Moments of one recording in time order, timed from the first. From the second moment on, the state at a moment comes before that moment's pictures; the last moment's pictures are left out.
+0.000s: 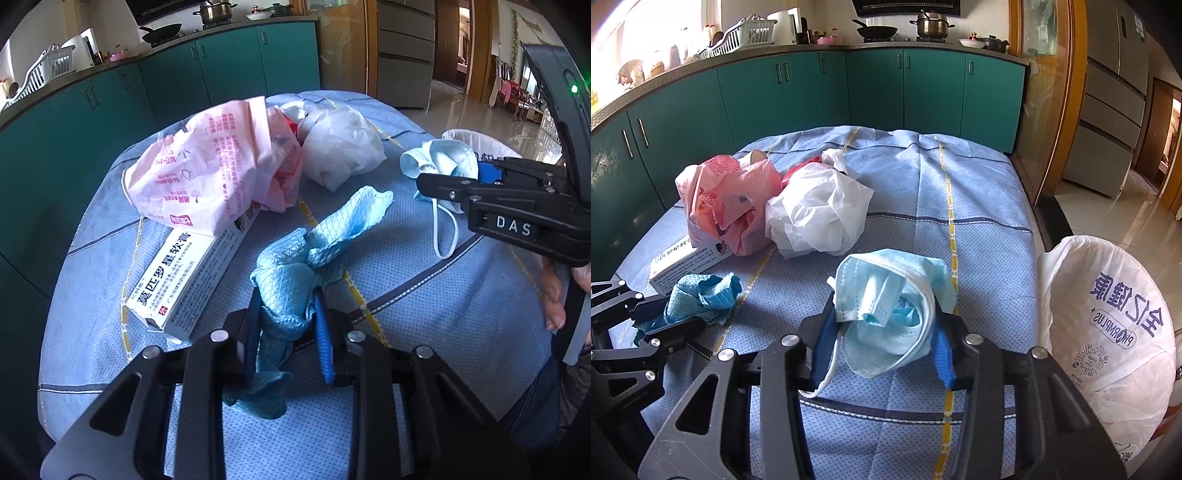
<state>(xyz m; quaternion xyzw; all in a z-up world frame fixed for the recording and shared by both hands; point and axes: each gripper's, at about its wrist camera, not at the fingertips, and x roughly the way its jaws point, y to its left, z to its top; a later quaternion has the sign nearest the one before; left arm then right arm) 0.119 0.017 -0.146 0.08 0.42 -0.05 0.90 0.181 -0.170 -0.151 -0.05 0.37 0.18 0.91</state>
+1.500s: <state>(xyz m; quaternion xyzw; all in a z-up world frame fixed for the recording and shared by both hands) 0.209 -0.193 -0.104 0.04 0.38 -0.27 0.89 0.166 -0.405 -0.159 0.12 0.36 -0.16 0.91</state>
